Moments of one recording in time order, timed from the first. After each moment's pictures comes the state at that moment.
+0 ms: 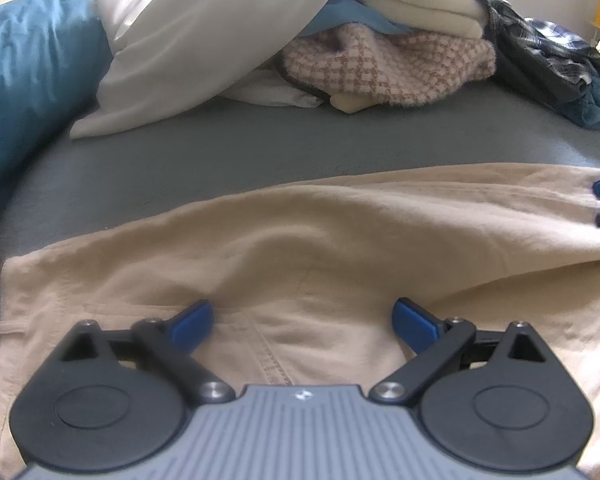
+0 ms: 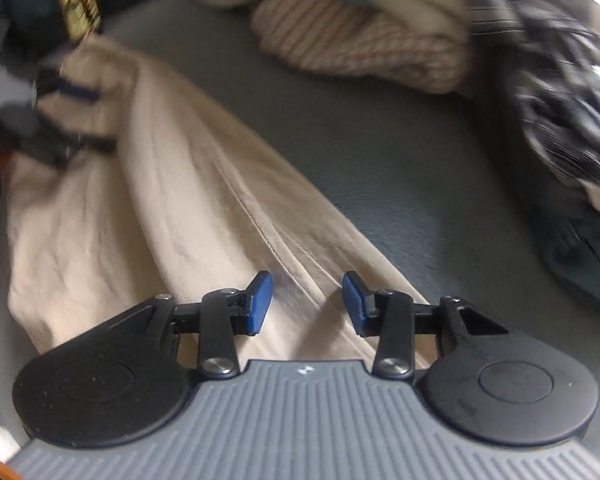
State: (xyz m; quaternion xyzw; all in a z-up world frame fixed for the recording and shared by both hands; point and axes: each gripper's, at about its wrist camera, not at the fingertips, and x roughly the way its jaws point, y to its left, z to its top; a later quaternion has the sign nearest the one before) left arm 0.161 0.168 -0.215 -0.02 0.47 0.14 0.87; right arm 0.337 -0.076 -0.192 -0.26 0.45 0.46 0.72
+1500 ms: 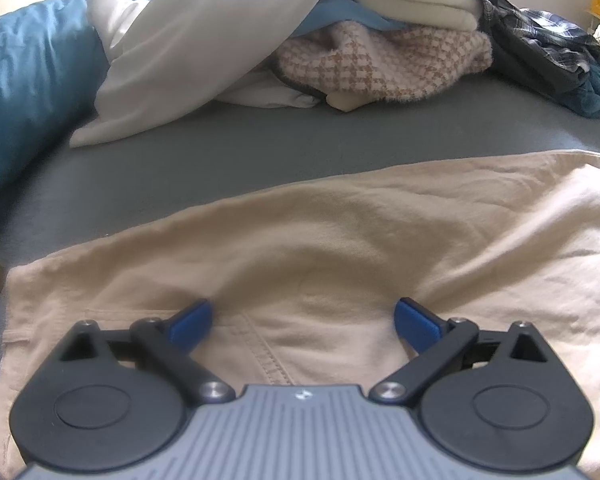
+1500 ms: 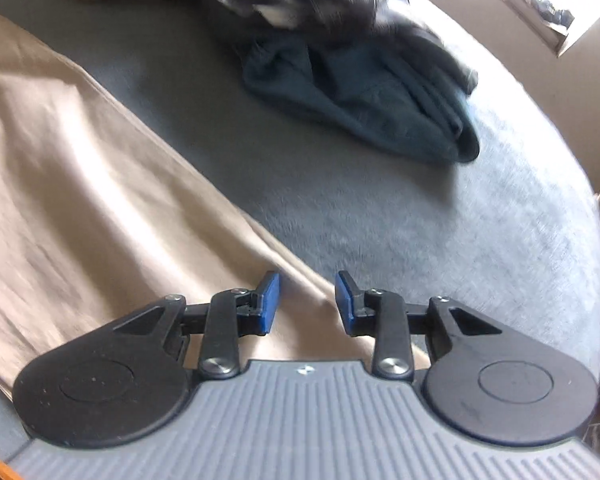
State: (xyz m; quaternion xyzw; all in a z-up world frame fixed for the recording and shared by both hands) left arm 0.168 0.161 -0.216 0.00 0.47 0.15 0.87; right arm 0.335 -0.275 -0.182 -0.32 0.44 0.23 0.81
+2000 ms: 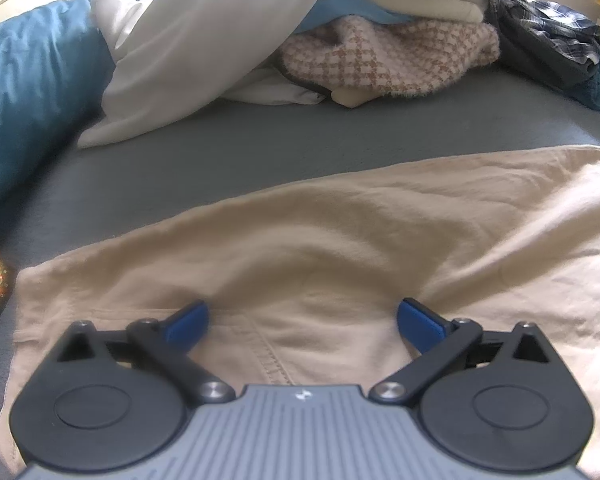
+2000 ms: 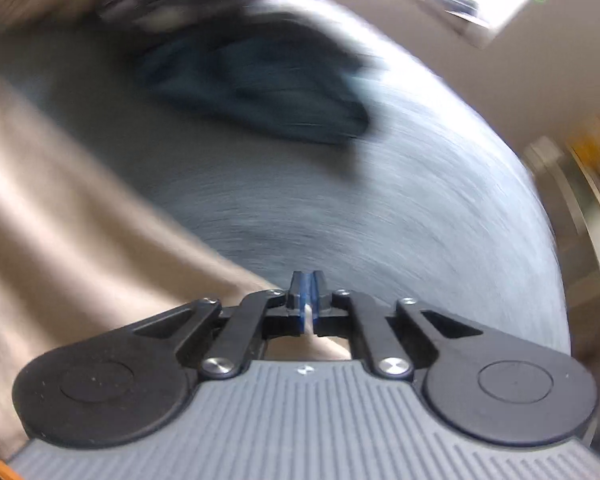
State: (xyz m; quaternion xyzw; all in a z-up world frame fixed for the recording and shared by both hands) left arm 0.173 0.154 -0.219 0.02 0.48 0.17 0.86; right arm 0.330 -0.331 -0.178 -0.24 0.38 0.08 0.89
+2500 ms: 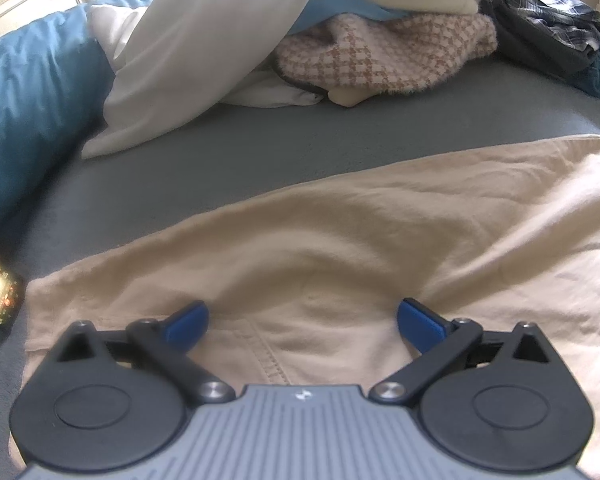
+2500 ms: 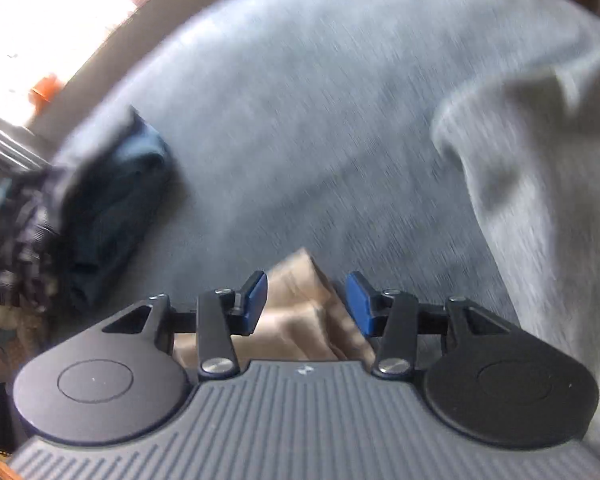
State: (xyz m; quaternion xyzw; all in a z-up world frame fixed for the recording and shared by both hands) left arm 0.177 0.147 -0.220 0.04 0.48 0.17 0.86; right arm 0.337 -0.506 -0.172 0.26 0.50 -0.03 0.83
